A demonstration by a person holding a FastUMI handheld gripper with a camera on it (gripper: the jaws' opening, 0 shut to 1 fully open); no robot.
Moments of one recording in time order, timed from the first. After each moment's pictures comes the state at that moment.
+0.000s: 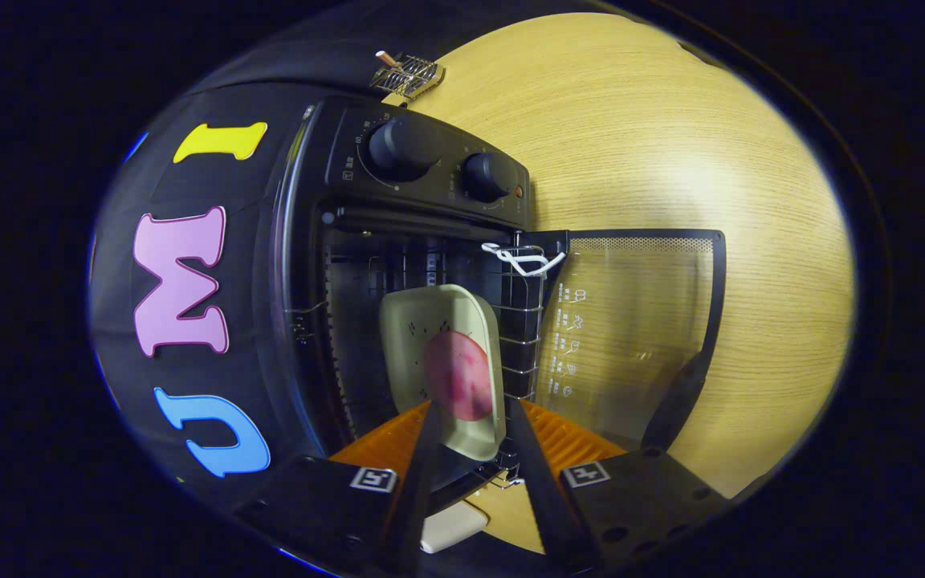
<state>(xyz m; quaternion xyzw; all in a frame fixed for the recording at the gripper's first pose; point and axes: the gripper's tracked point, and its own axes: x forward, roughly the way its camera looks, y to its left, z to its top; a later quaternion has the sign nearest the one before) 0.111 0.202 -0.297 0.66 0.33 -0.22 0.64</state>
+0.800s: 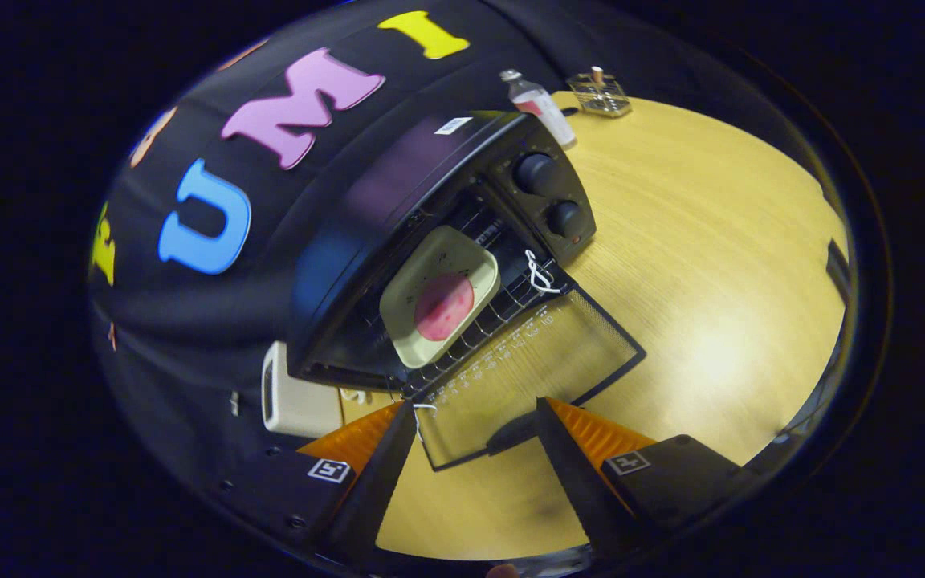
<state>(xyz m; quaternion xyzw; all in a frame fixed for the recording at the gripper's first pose) 0.003 0.182 -0.276 0.31 0.43 0.00 0.85</state>
